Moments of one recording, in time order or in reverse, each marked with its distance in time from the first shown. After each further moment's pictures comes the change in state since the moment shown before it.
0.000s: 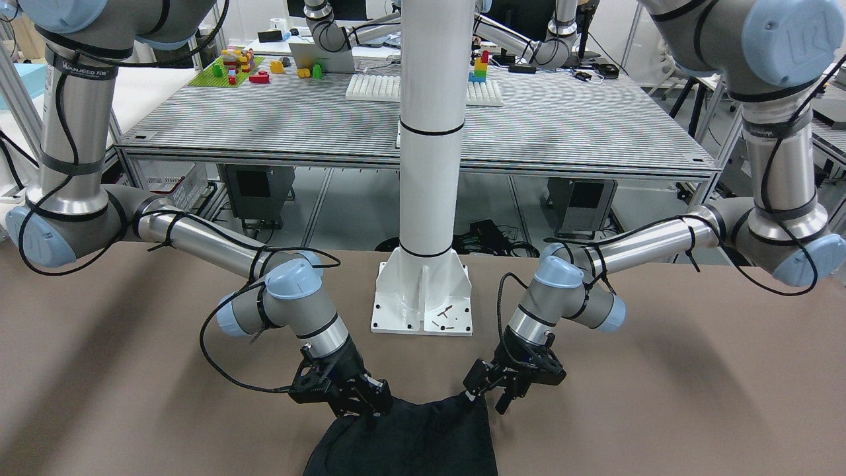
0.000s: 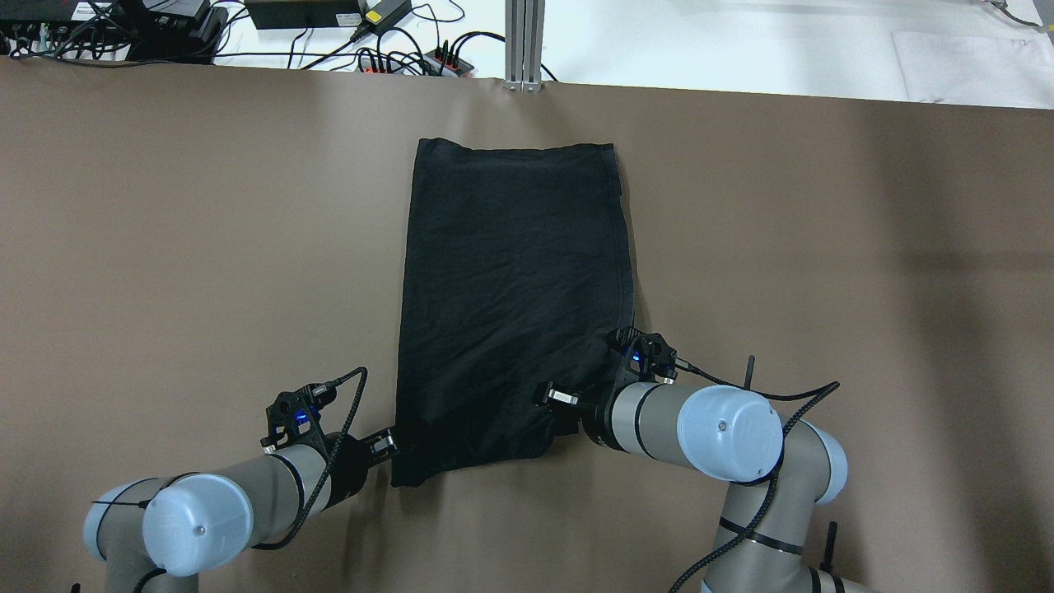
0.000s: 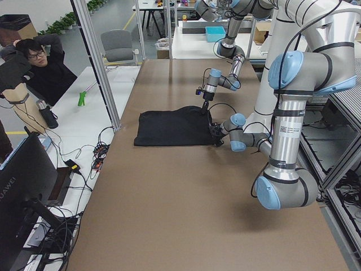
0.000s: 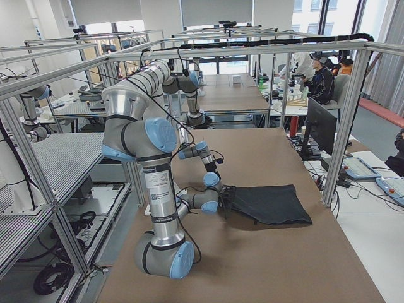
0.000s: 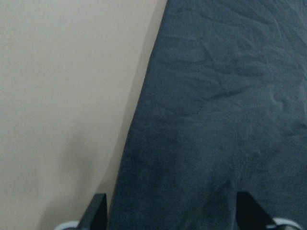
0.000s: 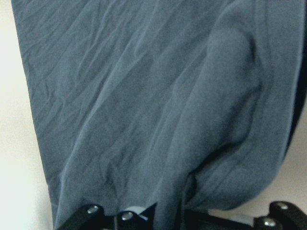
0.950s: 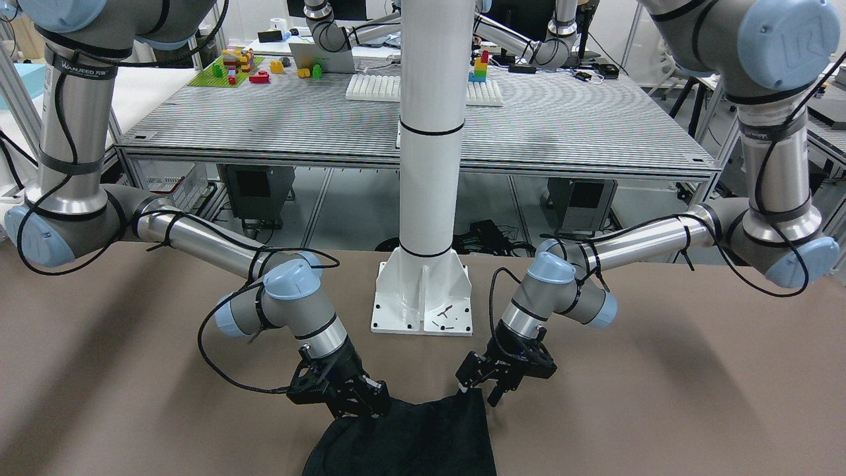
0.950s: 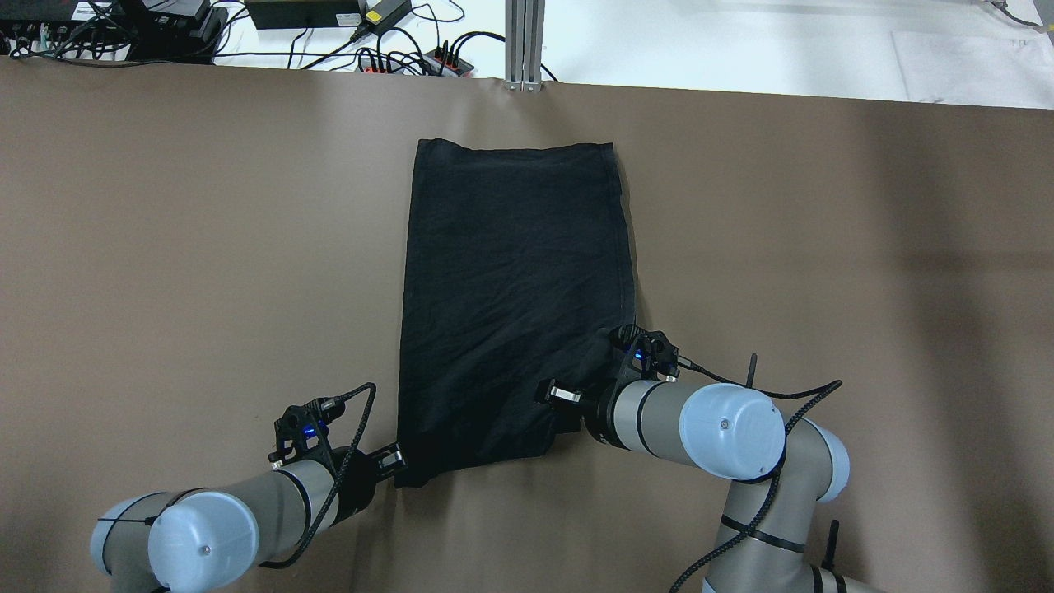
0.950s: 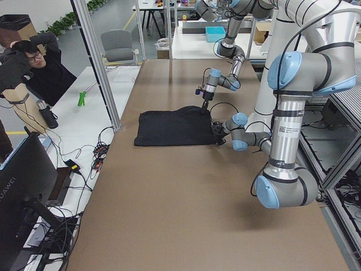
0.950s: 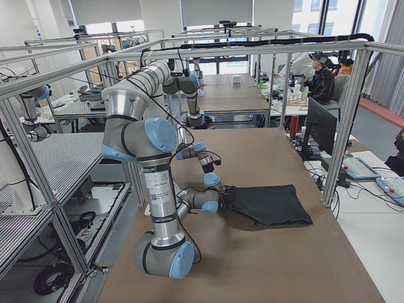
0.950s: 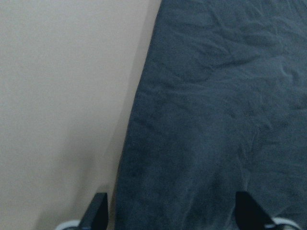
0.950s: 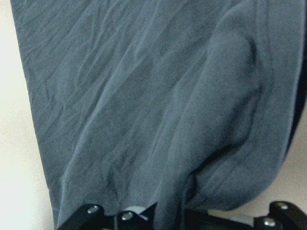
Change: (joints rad) left arm 0.034 -0.008 -0.004 -0.002 0.020 -0.002; right arm 0.004 -0.002 0.001 -0.001 -0.001 0.000
